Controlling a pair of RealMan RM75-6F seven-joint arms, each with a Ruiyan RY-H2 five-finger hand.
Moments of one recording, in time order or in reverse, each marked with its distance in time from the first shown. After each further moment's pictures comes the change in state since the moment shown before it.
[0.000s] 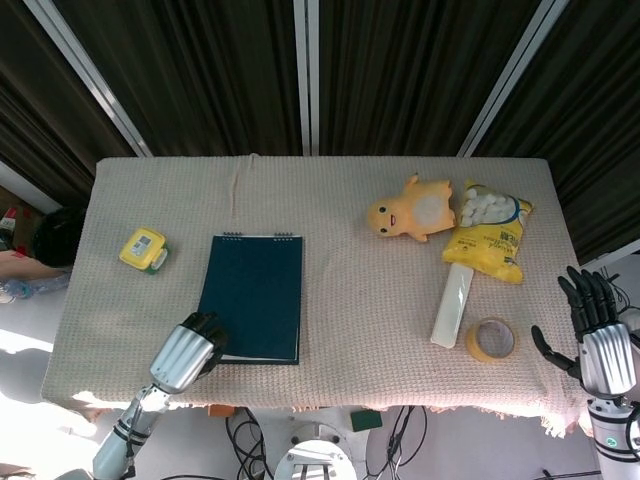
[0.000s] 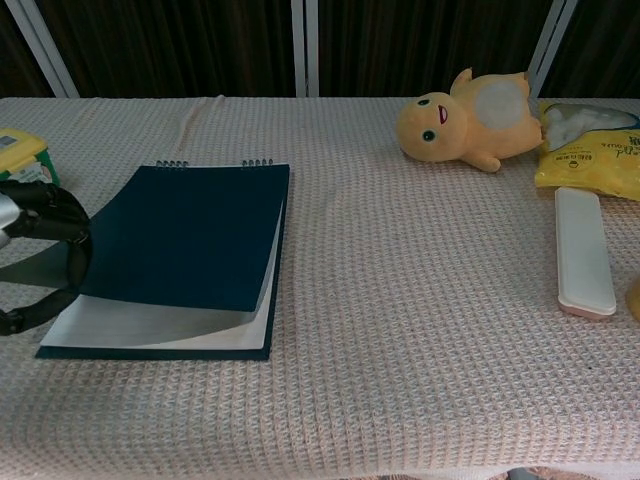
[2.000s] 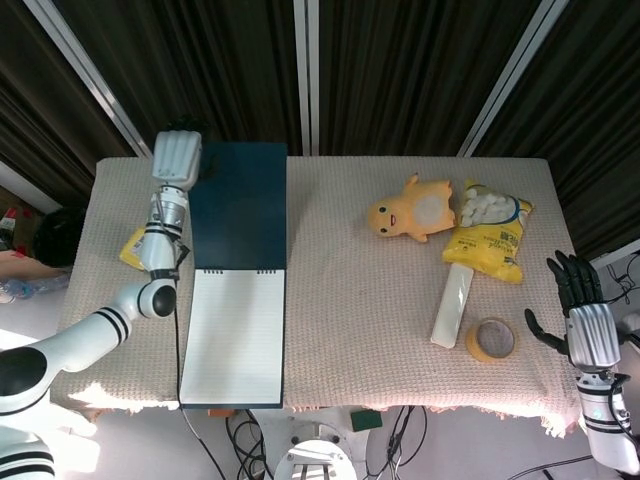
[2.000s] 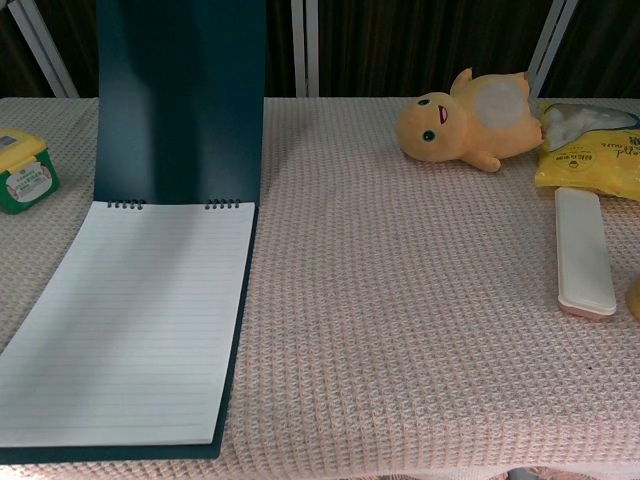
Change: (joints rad) left arm -0.686 -0.085 -0.603 0.575 -0.801 -0.521 -0.061; right arm 0.060 -0.046 0.028 0.072 0.094 -0.172 0.017
